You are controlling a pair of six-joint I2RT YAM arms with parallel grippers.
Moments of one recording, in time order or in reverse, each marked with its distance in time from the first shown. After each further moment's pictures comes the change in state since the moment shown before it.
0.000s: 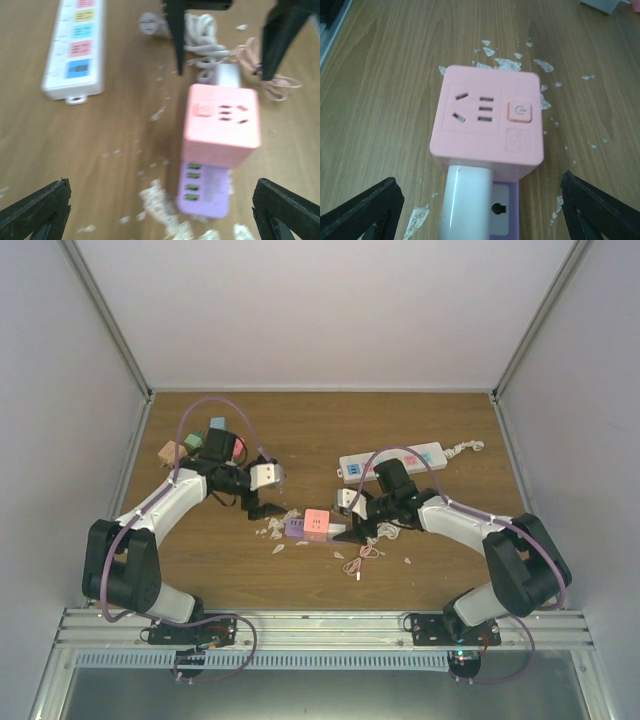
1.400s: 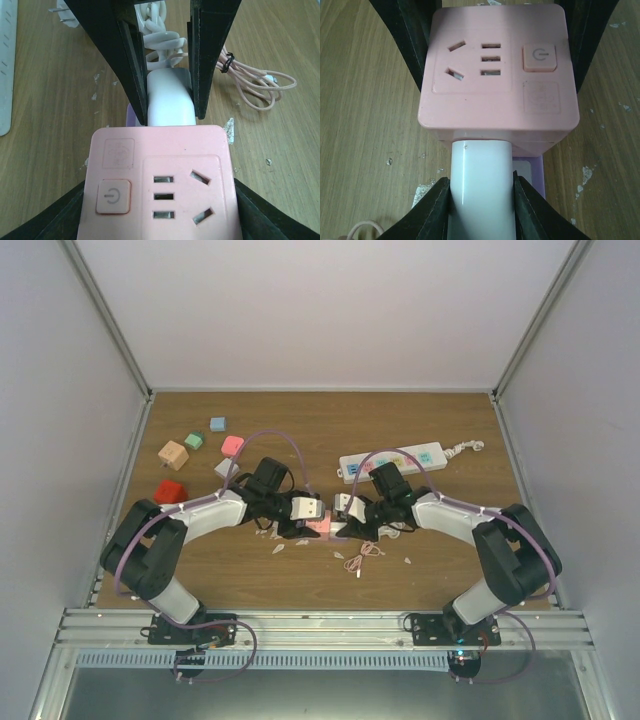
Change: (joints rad) left arm -0.343 0.123 -0.194 0.396 -0.146 -0.156; right arm 0.008 0.067 0.013 -0.092 0.068 0.000
